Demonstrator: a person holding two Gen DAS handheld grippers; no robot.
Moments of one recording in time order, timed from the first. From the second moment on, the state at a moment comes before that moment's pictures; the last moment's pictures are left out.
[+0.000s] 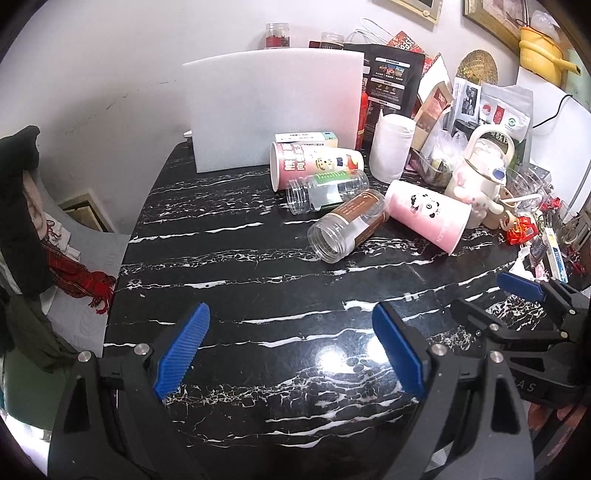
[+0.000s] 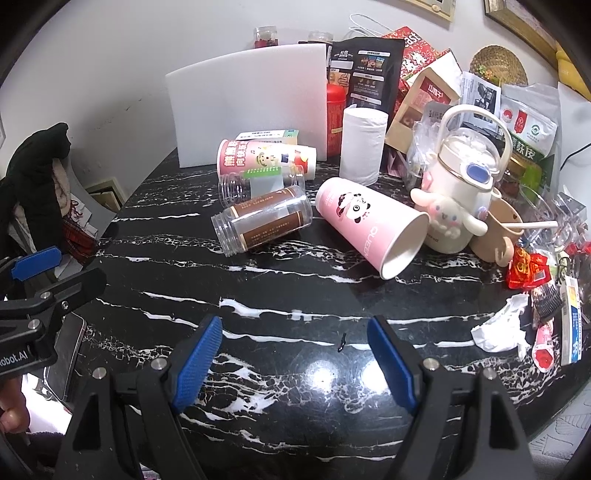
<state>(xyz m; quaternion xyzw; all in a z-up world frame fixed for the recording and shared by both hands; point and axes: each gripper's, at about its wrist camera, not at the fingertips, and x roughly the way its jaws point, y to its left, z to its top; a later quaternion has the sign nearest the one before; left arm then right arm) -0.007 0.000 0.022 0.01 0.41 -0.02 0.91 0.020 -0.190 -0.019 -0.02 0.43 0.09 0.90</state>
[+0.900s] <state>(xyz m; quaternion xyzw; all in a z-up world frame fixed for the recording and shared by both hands) -0.003 0.005 0.019 0.01 0.42 -0.02 0.91 0.023 -0.185 -0.023 -0.03 0.44 0.09 0.89</state>
